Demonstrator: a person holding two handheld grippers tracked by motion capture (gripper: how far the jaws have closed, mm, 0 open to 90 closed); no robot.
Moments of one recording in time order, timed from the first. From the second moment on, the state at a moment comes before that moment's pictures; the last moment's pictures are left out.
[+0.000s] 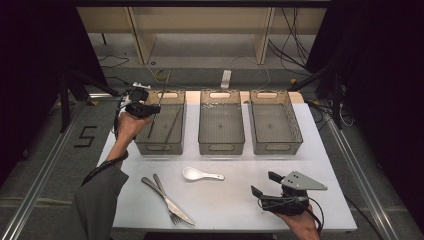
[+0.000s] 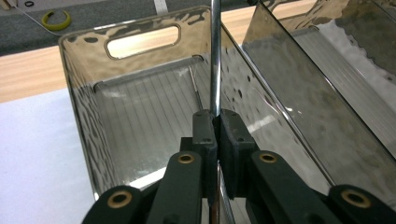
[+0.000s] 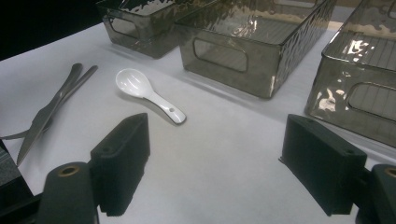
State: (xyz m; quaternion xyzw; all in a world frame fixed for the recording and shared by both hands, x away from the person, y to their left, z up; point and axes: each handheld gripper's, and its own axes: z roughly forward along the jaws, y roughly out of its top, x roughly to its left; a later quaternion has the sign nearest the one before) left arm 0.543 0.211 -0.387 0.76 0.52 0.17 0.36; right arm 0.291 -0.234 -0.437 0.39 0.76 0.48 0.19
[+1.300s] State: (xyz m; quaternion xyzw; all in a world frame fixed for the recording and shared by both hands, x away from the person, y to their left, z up) left arm 0.540 0.205 -0.416 0.77 0.53 0.15 0.31; right arm 0.291 -0.234 -0.437 0.39 0.76 0.48 0.19
